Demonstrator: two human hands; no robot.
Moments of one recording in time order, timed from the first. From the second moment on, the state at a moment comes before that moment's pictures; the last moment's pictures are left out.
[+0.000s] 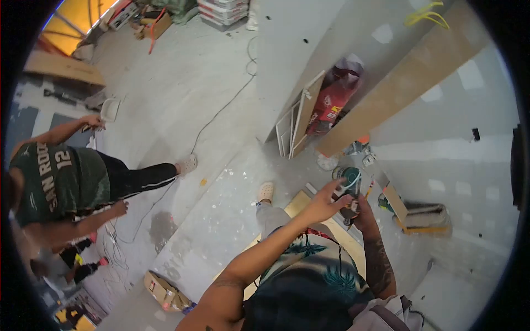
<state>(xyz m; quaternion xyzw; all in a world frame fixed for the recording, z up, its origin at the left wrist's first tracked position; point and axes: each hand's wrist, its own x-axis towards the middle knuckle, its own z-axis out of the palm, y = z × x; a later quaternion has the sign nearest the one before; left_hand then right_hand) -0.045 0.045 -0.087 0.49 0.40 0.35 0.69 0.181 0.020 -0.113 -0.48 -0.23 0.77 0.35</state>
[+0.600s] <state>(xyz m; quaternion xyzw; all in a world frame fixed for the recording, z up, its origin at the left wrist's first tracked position) -0.067 -0.018 -0.074 0.63 0.43 0.18 0.63 0.132 -0.035 -0.041 -0.63 -0.33 0.63 0.30</state>
